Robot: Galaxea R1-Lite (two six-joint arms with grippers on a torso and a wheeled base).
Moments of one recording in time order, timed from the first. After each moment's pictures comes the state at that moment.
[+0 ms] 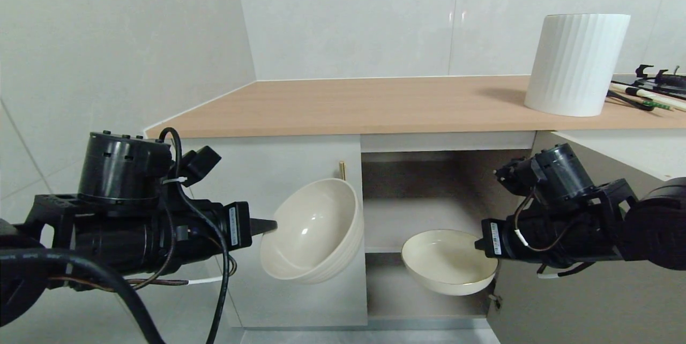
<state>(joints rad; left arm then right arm) -0.35 1.52 -0.75 -0.17 -0.25 -0.49 0.49 1.73 -0.91 0.00 -0.01 0.45</state>
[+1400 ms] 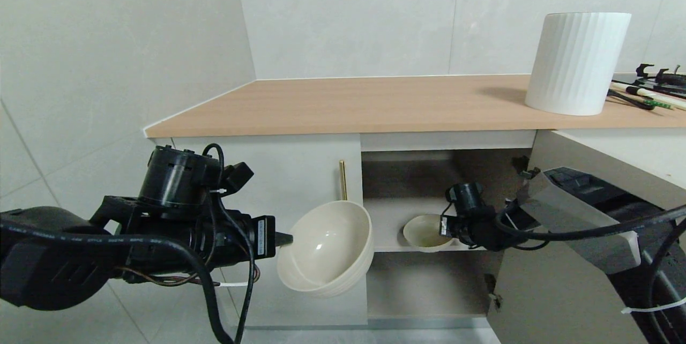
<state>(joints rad) -0.38 1.66 -0.78 -0.17 -0.24 -0.44 0.32 2.60 -1.48 -0.38 -0.29 0.37</state>
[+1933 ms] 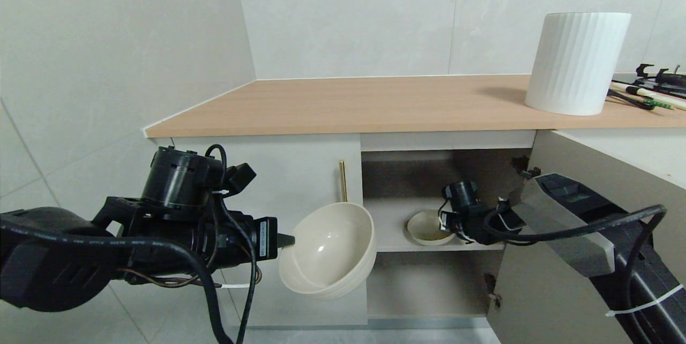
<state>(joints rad) -0.39 1.66 -0.78 -0.17 -0.24 -0.44 0.31 2.70 -1.68 -0.30 -0.38 0.38</state>
